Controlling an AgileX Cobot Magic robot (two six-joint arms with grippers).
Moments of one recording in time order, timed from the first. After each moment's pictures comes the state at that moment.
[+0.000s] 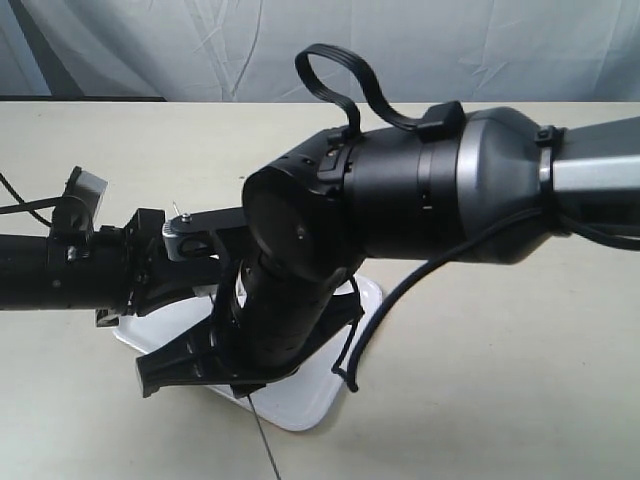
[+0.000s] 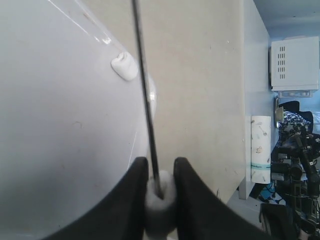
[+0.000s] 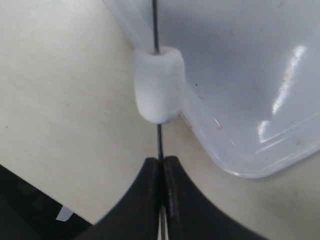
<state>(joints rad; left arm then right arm) -0.07 1.66 -0.49 -1.74 0.98 1.23 1.05 1.81 -1.22 0.20 0.77 0.42</state>
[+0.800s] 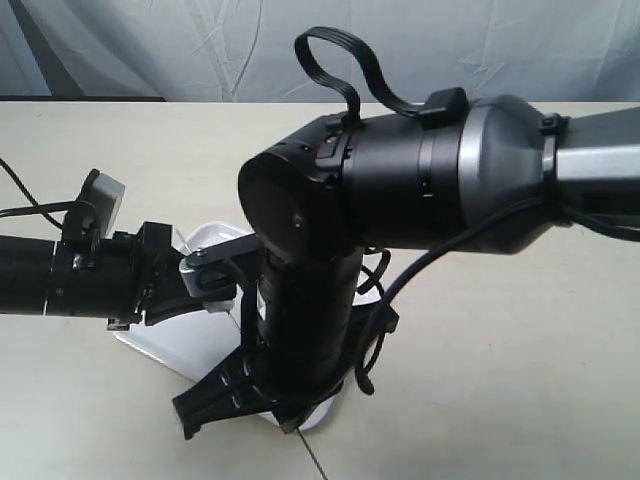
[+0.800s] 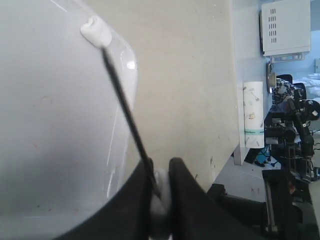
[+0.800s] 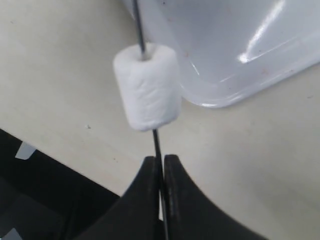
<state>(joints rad) -0.09 1.66 -0.51 -1.67 1.02 1.25 1.05 1.81 -1.24 0.18 1.05 0.35</state>
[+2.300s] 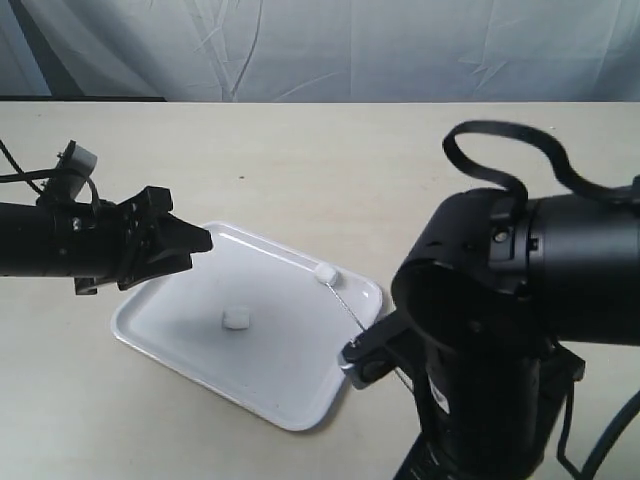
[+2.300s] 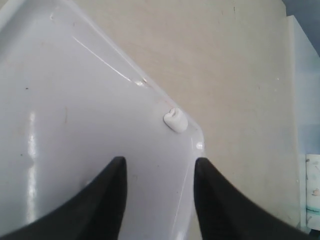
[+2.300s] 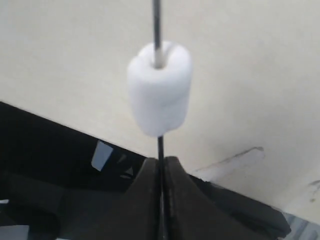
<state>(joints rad) -0.07 1.66 -0.59 -1.70 0.77 1.18 1.05 1.57 -0.88 0.02 1.22 0.39</state>
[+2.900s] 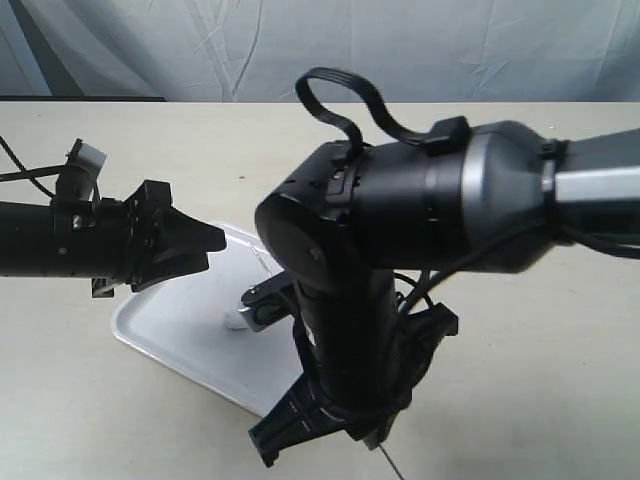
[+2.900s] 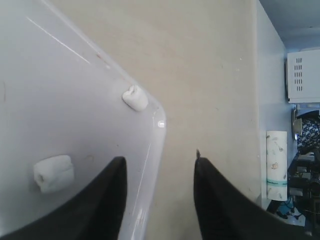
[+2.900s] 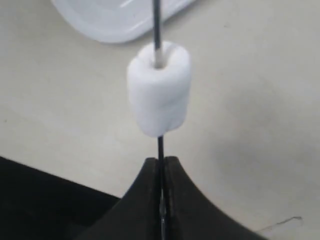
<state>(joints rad) -0.07 1.66 -0.59 -1.68 0.90 1.14 1.04 1.82 -1.19 0.04 1.21 0.40</state>
